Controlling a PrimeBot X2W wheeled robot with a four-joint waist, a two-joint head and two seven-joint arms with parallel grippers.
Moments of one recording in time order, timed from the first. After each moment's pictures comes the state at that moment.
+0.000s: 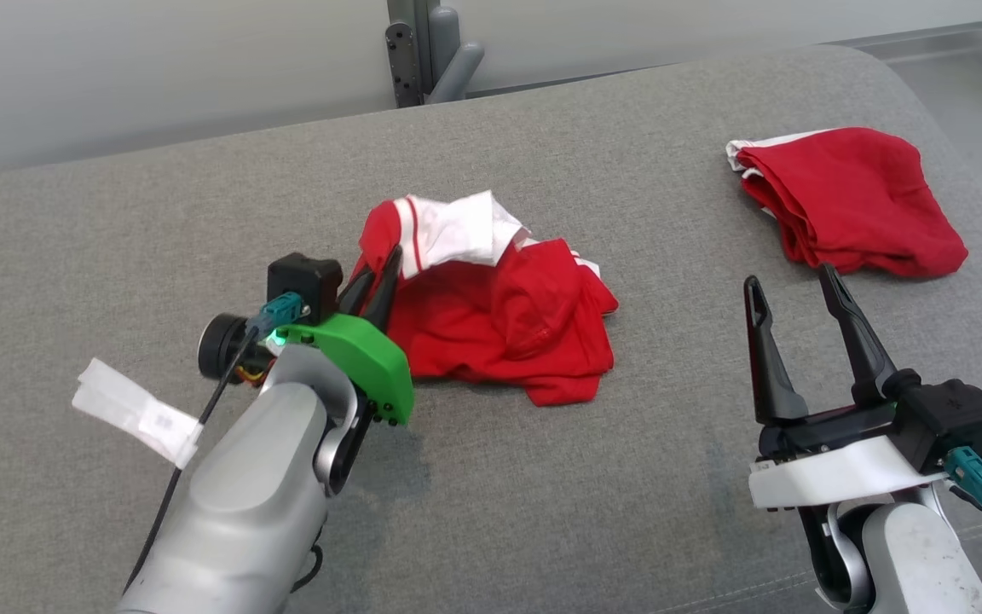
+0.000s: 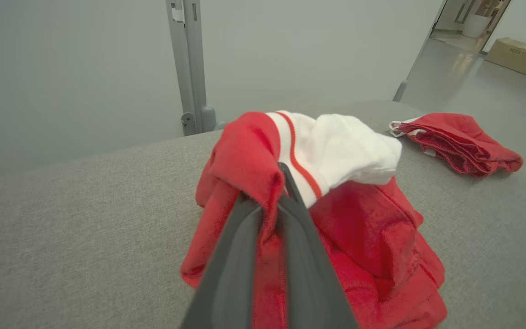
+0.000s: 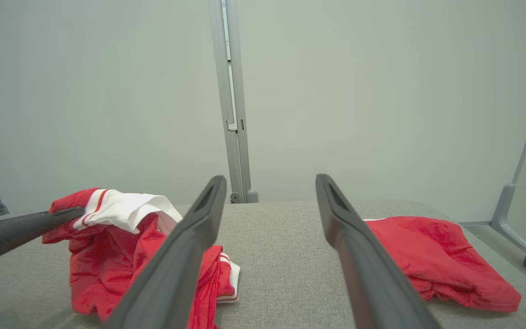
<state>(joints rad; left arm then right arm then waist) -0.73 0.09 -0.66 0.80 -0.61 -0.05 -0.22 -0.10 -0.05 0.07 -0.03 0.12 0.13 -0.26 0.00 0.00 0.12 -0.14</state>
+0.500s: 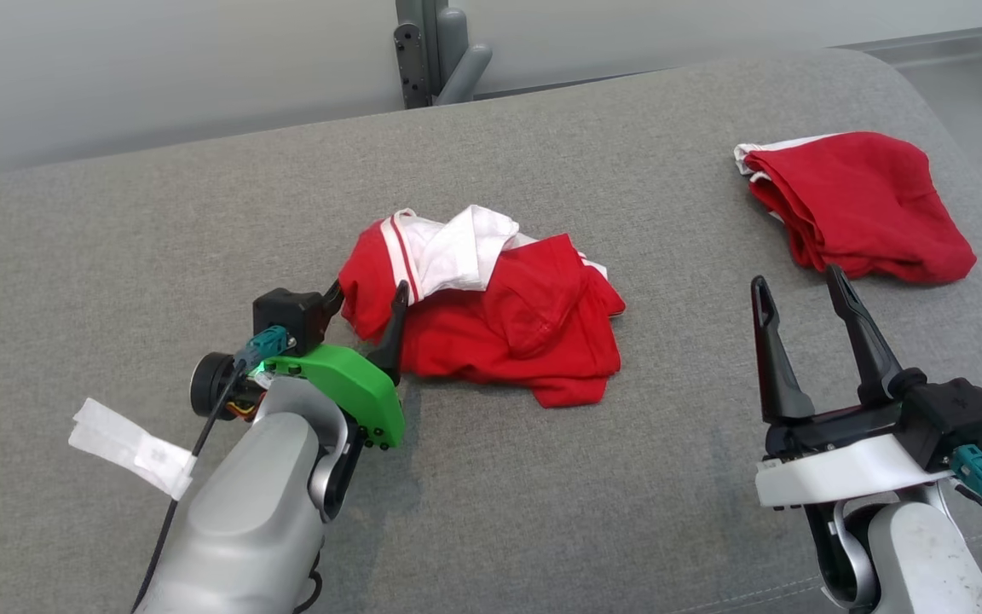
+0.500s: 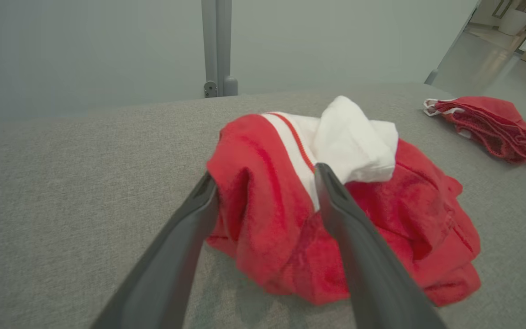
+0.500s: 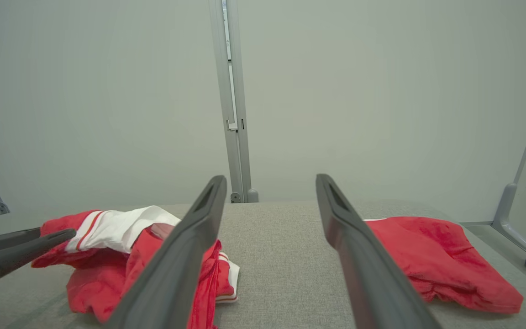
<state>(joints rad) -0.66 0.08 -0.58 0.90 -0.58 -0.06 -0.26 -0.11 -0.05 0.05 -0.02 0.12 0.13 -0.26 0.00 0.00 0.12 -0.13</state>
